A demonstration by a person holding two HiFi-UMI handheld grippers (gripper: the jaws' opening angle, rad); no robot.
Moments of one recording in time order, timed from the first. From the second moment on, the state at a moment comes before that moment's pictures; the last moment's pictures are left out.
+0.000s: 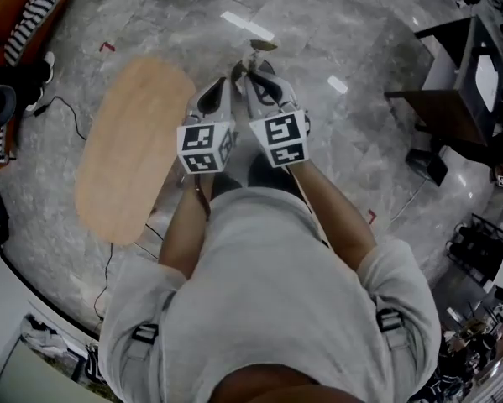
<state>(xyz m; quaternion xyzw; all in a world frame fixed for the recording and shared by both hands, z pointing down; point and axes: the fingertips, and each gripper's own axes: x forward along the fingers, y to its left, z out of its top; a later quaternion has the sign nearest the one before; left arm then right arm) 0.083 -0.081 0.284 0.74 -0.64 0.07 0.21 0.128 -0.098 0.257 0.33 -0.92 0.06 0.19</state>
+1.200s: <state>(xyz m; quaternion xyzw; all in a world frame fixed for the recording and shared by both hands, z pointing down) 0.078 -0.209 0.366 0.72 -0.62 0.09 0.28 0.198 -0.245 0.352 0.35 -0.89 0.10 0.28</state>
